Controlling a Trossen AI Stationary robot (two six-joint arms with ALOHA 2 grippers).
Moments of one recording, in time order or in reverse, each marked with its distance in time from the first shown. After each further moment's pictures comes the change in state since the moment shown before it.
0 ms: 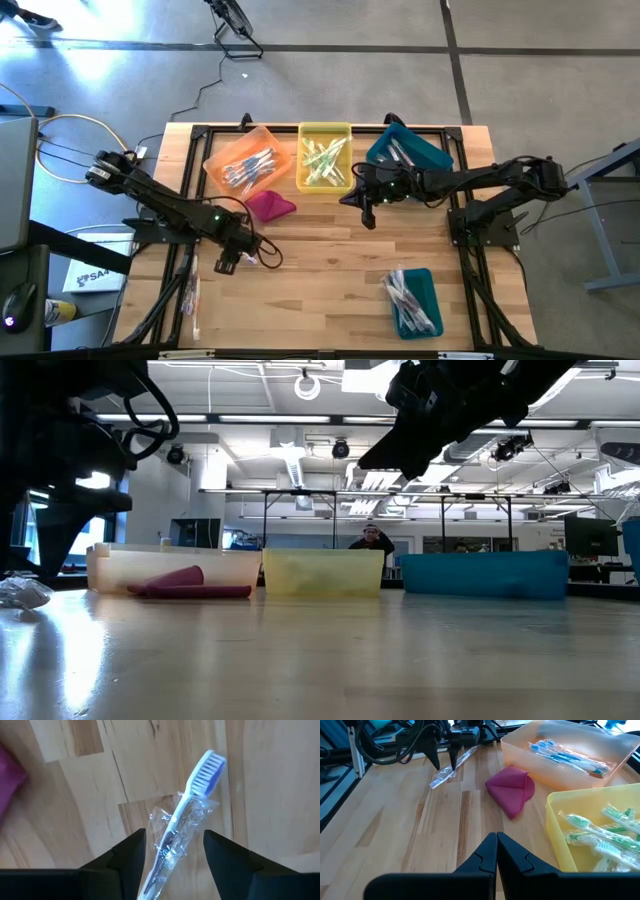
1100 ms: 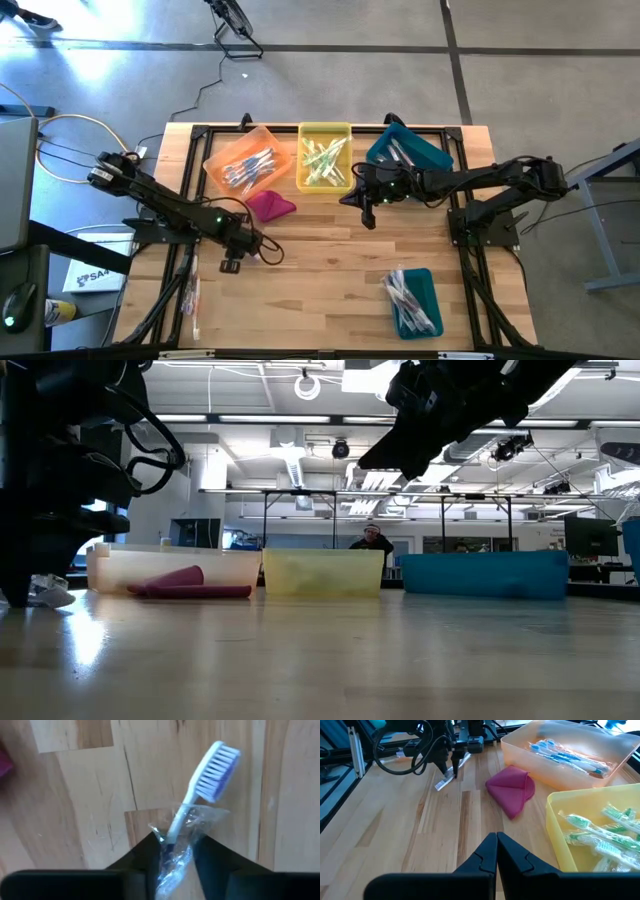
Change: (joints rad) left arm 0.001 0.076 -0.111 0.179 0.013 -0.081; right arm 0.000 0.000 0.000 0.000 -0.001 0.000
